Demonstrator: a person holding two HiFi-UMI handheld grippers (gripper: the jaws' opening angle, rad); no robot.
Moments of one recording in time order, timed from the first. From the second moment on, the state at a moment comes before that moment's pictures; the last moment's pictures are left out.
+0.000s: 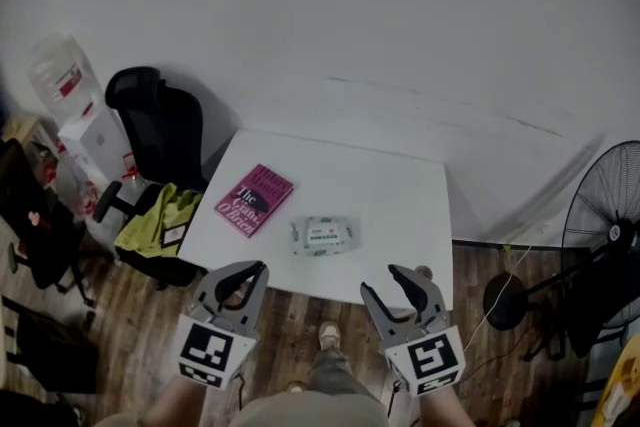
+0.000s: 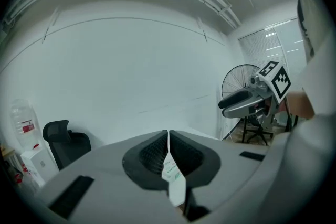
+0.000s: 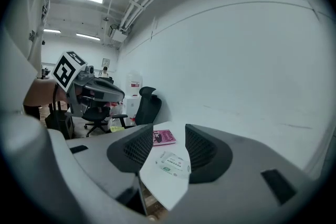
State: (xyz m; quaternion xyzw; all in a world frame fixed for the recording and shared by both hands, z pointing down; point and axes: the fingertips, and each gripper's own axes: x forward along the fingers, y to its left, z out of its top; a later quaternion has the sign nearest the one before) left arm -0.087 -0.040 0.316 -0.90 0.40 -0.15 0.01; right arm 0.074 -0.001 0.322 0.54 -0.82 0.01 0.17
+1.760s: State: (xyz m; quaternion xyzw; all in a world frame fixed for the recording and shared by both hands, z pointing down) left arm -0.023 -0.254 0.505 -0.87 0.36 -0.31 -0.13; right arm 0.062 -0.227 0.549 0.33 -0.84 0.05 0.42
